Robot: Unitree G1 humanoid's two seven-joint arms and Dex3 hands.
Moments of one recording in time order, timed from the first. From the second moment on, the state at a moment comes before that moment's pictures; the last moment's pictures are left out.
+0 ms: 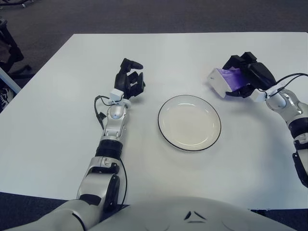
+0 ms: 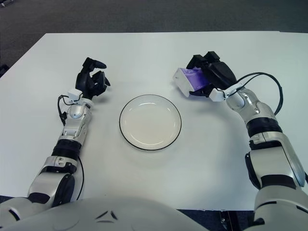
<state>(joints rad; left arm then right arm) -0.38 0.00 0.05 0.44 -0.01 -0.38 0.03 -0.66 -0.73 0.22 0.81 -0.51 -0.88 -0.23</state>
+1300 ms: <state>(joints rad) -0.39 0.00 0.05 0.47 -0.01 -0.38 0.03 -0.52 -0.58 0.30 0.20 -0.22 -0.85 0.25</state>
